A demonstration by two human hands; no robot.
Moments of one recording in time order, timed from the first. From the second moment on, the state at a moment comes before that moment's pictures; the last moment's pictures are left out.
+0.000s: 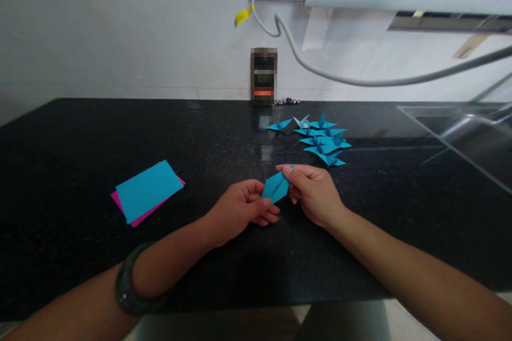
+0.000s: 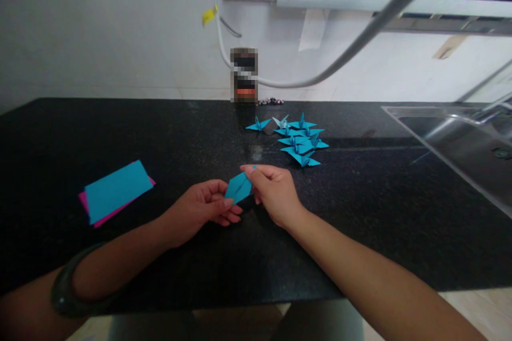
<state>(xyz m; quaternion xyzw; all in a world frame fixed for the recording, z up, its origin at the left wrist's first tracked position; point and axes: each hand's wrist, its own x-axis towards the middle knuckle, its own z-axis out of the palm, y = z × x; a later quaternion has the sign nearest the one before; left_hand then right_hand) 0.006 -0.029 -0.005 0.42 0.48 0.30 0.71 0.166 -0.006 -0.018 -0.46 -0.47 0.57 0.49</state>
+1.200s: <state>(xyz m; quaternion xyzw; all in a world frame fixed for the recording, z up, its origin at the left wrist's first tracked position) 0.004 -0.027 -0.013 0.41 0.48 0.39 0.67 0.175 -0.015 -0.013 -0.33 -0.78 0.21 0.49</state>
